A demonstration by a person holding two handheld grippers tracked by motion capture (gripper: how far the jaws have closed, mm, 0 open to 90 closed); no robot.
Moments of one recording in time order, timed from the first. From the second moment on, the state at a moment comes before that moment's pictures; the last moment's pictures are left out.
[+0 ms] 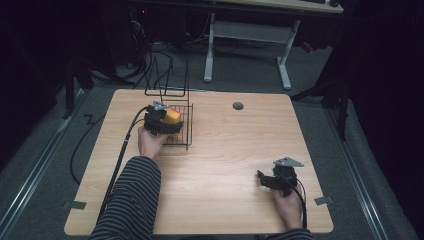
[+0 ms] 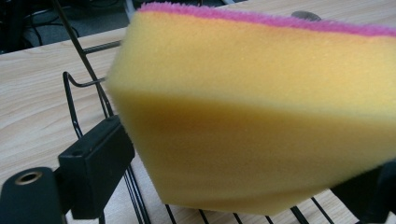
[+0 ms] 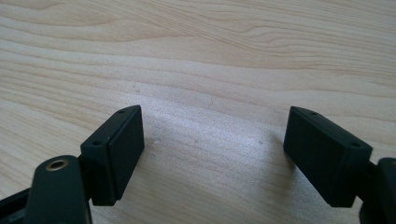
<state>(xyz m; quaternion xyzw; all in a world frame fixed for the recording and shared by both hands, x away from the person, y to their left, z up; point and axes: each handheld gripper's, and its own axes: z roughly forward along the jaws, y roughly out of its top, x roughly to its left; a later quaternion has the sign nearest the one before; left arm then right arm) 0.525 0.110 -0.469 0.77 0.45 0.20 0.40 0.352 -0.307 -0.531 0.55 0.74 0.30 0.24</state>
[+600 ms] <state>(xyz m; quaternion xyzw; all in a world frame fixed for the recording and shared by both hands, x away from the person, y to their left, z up) 0.522 0.110 -0.466 0.78 0.45 0.19 0.40 0.352 -0.307 -0.531 0.55 0.74 0.30 0.24</state>
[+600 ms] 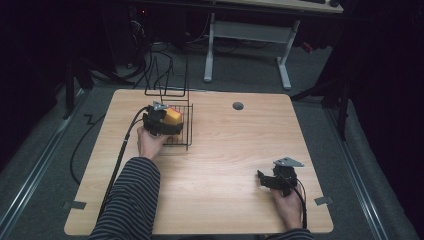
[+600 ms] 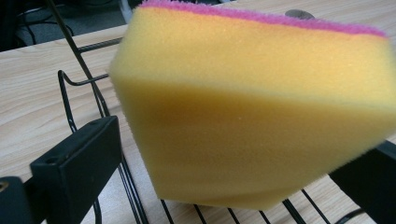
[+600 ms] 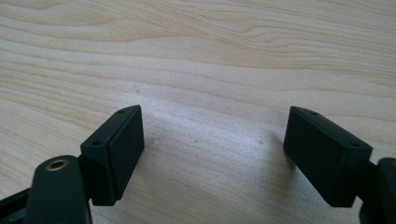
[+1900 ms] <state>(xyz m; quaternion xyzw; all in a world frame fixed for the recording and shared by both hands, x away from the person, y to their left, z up) 0.476 0.137 -0.451 0.78 0.43 0.19 0.42 0.351 -0.307 -0.531 0.55 0.74 0.30 0.24</state>
